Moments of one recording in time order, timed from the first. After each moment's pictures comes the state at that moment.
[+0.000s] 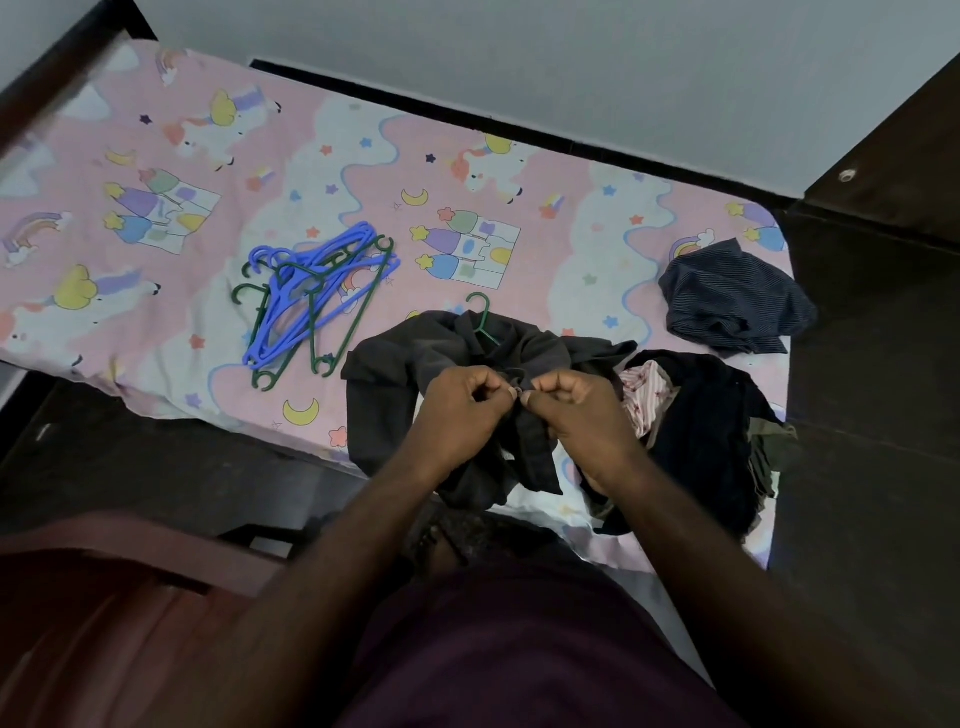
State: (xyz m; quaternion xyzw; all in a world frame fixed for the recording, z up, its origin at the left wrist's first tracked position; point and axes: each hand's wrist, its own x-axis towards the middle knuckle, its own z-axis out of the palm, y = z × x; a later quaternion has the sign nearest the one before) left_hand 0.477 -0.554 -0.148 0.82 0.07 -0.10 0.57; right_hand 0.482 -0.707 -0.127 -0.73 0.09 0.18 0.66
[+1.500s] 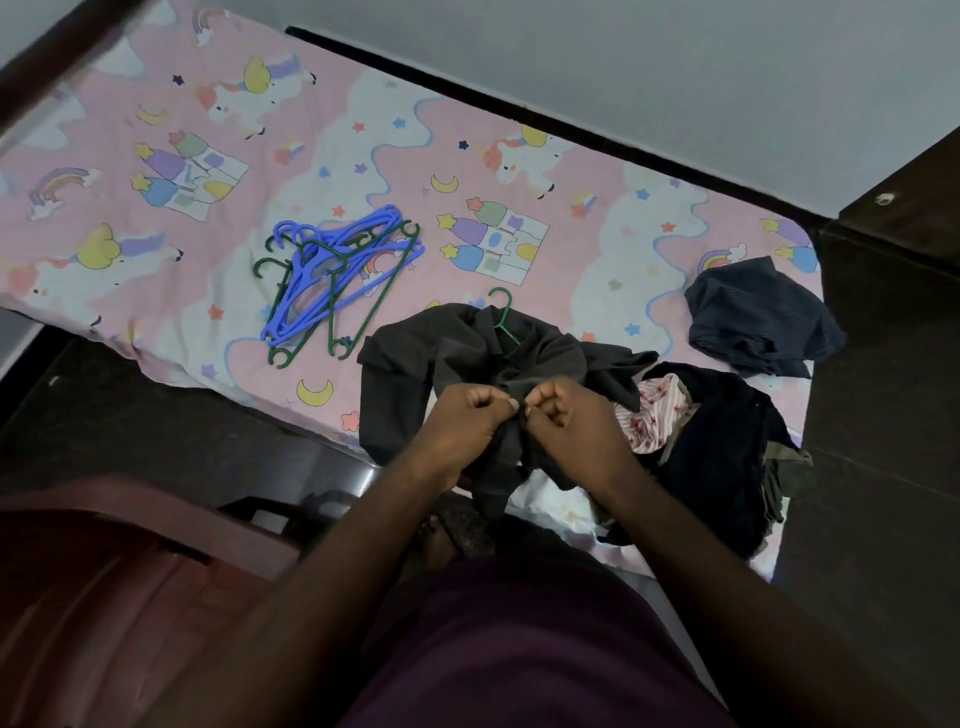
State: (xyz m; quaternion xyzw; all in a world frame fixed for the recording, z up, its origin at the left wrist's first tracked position) left_hand 0.470 -0.541 -0.162 0.67 0.22 -0.19 0.69; right_hand 0.491 -0.692 -0.155 -0.88 -0.04 0.17 0.44
